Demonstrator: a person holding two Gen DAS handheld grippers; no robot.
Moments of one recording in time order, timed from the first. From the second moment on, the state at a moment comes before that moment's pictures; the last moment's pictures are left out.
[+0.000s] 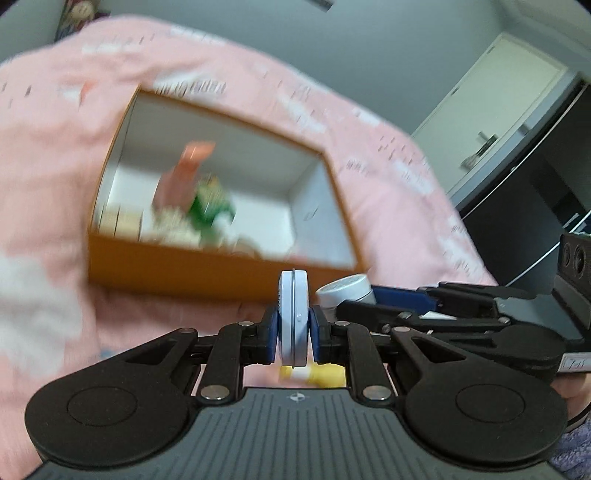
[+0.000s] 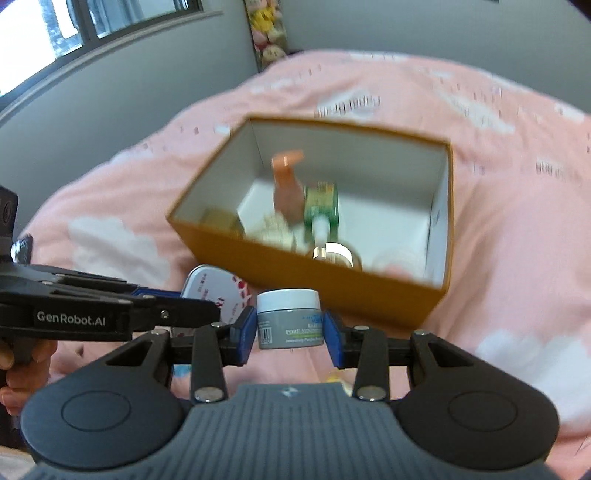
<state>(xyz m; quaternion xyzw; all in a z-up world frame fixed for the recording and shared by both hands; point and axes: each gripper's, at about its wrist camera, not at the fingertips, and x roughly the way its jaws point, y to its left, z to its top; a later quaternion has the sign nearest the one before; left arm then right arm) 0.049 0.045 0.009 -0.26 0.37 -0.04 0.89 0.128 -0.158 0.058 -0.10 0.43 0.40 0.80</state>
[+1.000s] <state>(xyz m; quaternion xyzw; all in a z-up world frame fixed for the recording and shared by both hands) 0.193 0.083 -0.029 -0.27 0.40 0.00 0.88 0.260 -0.078 0.013 -0.19 0.43 0.35 0.81</state>
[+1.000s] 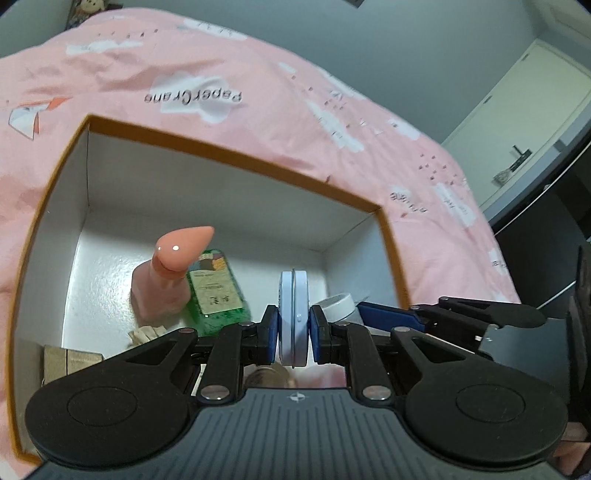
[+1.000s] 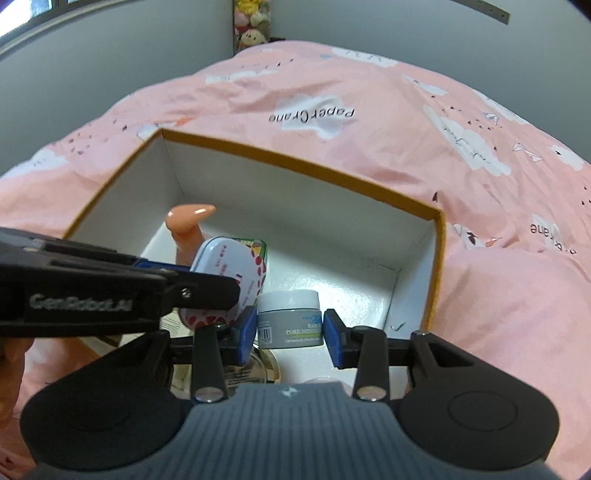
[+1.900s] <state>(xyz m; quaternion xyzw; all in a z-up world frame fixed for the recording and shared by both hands) 0.231 0.104 -0.068 -0.31 0.45 0.01 0.84 0.298 -0.051 -0.046 -0.21 0.50 0.33 0.78</state>
